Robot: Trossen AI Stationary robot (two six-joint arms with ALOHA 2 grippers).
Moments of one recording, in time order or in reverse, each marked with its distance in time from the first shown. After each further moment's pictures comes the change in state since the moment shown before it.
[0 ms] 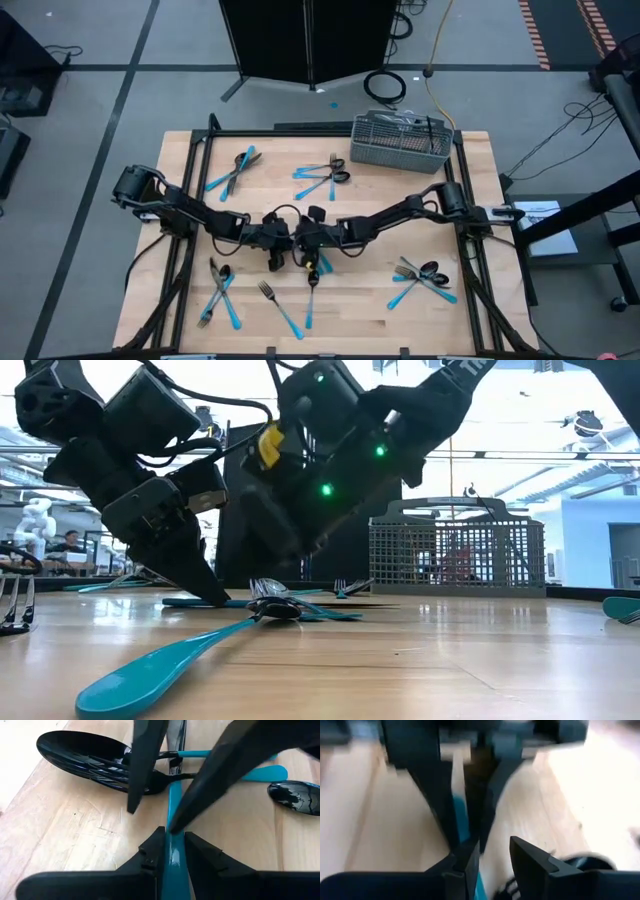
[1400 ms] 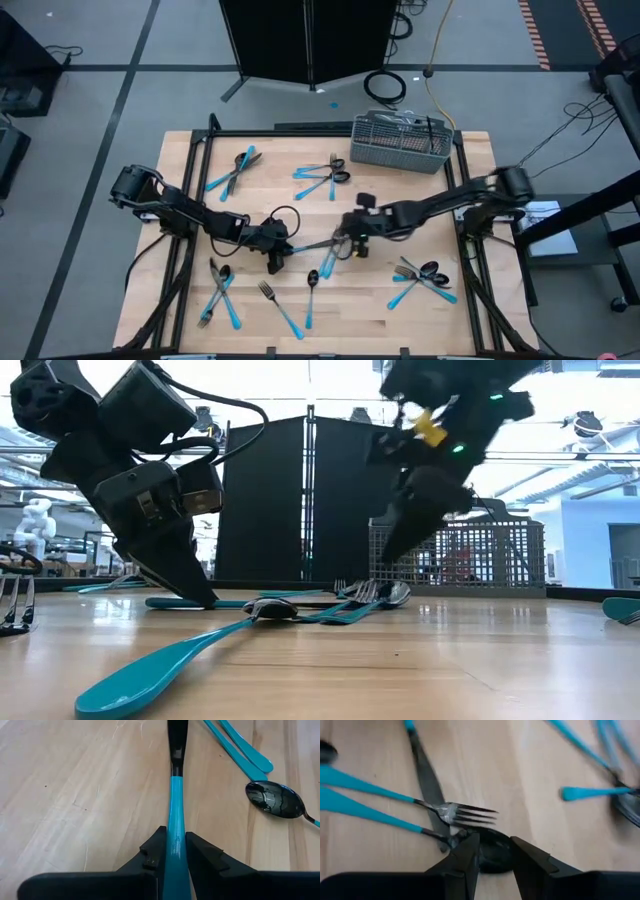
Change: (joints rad) left arm -0.028 -0.004 0.004 -0.040 0.076 -0.157; right arm 0.019 -0.524 -0.374 -0.485 0.062 0.061
